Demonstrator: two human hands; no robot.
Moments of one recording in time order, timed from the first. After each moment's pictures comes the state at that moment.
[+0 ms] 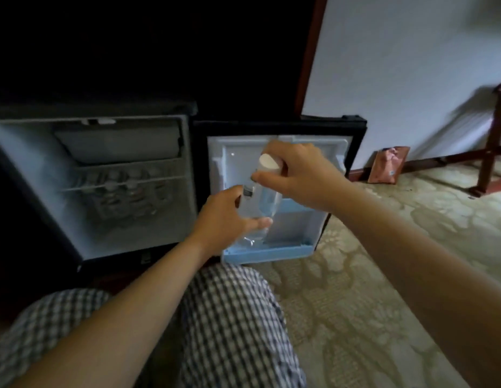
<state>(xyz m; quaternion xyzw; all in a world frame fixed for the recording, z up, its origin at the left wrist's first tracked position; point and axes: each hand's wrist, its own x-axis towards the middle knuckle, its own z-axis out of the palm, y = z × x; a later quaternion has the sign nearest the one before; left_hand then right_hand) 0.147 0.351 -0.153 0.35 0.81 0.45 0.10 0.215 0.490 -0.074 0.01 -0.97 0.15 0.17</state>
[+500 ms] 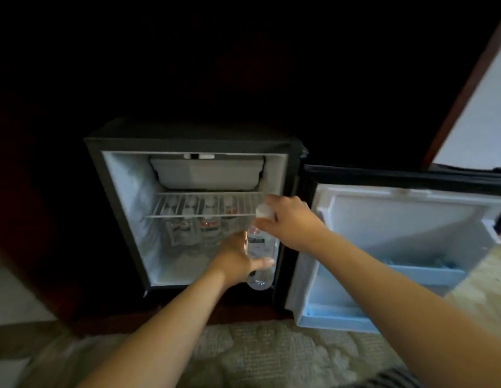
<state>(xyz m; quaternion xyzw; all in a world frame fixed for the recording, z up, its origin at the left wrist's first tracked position) -0.008 0.266 -0.214 0.22 0.86 0.43 0.16 0.026 0.395 -0.138 0.00 -0.98 0.20 0.06</state>
